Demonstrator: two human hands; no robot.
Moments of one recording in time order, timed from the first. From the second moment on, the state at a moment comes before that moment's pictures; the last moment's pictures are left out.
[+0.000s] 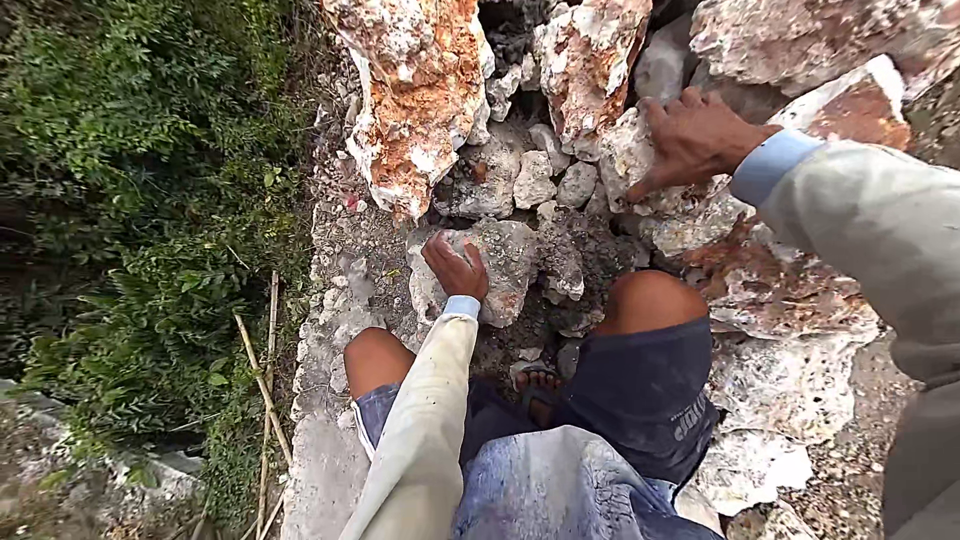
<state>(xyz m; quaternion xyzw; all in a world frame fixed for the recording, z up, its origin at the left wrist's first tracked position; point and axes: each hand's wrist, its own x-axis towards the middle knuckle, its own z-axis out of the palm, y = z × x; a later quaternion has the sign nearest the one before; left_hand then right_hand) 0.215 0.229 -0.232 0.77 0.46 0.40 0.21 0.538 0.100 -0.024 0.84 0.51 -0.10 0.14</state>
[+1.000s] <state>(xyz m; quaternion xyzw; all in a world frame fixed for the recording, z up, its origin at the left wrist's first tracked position) 0.222 0.237 -0.242 0.76 0.44 0.43 0.21 0.501 0.085 0.015 0.95 0.26 -0.11 -0.12</state>
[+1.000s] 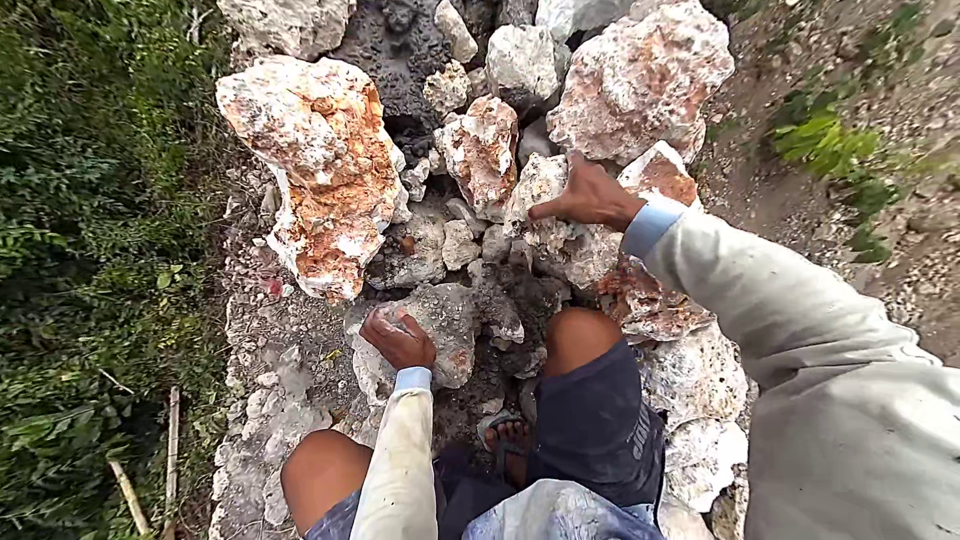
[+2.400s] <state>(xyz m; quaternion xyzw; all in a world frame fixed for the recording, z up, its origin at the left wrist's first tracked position) 0.228 0.220 -0.219 0.76 0.53 0.35 0.15 0.676 0.230 0.042 0.87 0.48 0.09 0.02</state>
